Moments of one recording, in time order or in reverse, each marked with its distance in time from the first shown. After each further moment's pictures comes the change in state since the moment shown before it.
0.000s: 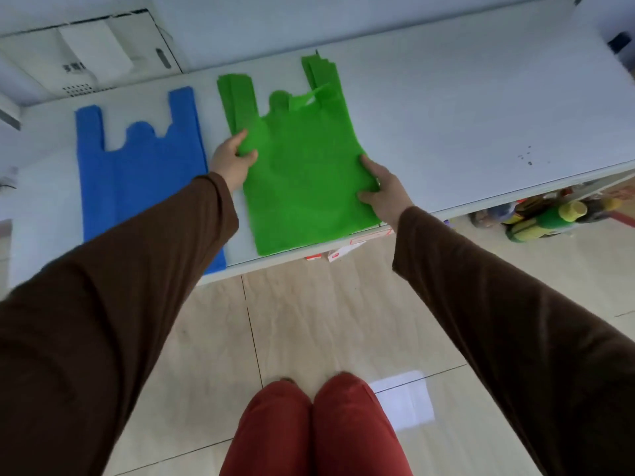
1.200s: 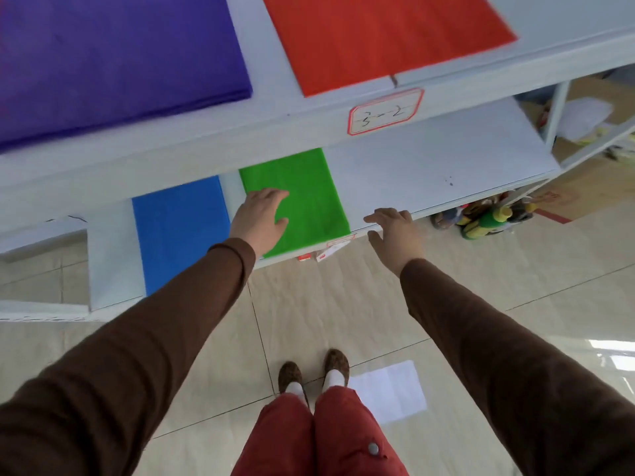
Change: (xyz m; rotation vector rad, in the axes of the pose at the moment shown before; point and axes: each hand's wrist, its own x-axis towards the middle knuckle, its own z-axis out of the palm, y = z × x) left_hand -0.208 0.153 -0.039 0.677 -0.126 0.378; right_hand -0.186 -0.097 -0.082 -0.722 0.189 -0.096
